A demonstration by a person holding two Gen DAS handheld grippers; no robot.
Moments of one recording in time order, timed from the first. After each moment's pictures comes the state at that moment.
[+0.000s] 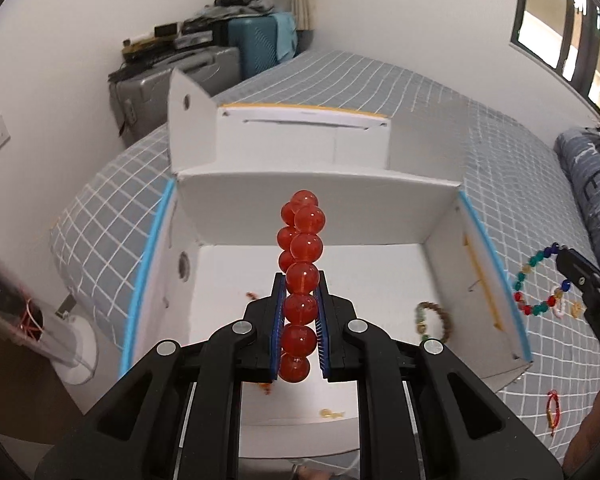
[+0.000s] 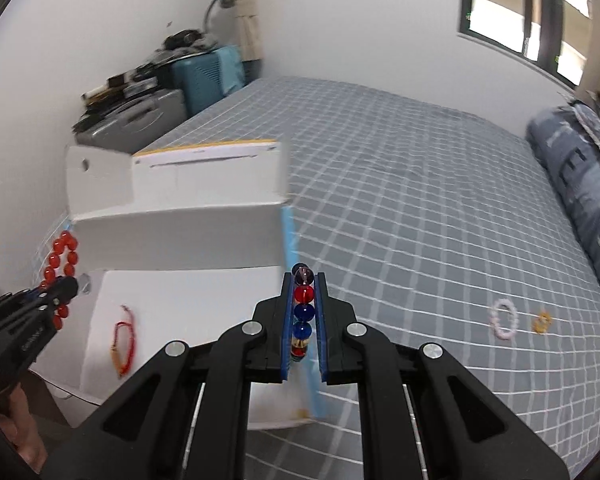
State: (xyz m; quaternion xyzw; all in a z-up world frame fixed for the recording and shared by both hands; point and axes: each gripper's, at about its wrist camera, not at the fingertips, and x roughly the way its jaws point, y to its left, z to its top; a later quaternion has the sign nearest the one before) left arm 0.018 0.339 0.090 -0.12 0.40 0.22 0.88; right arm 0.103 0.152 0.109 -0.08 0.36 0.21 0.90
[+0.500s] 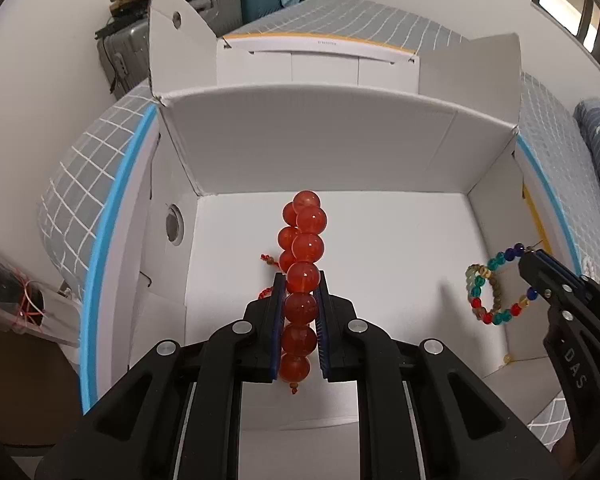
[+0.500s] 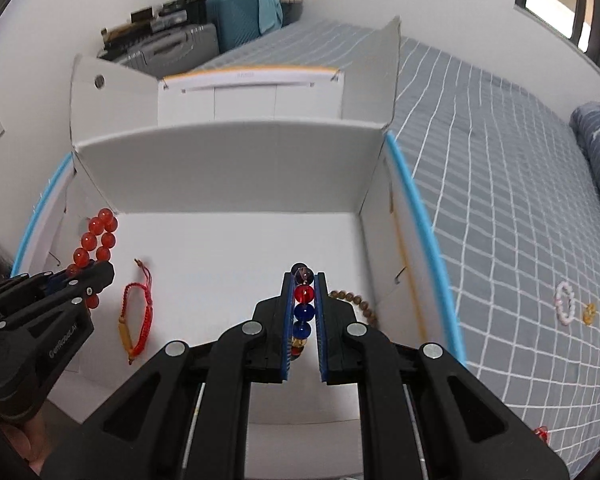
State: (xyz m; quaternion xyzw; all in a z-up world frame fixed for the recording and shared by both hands) left arm 0.040 0.369 0.026 -0.13 0.48 0.21 0.84; right arm 0.113 0.221 0.036 -0.12 0.44 0.23 0.86
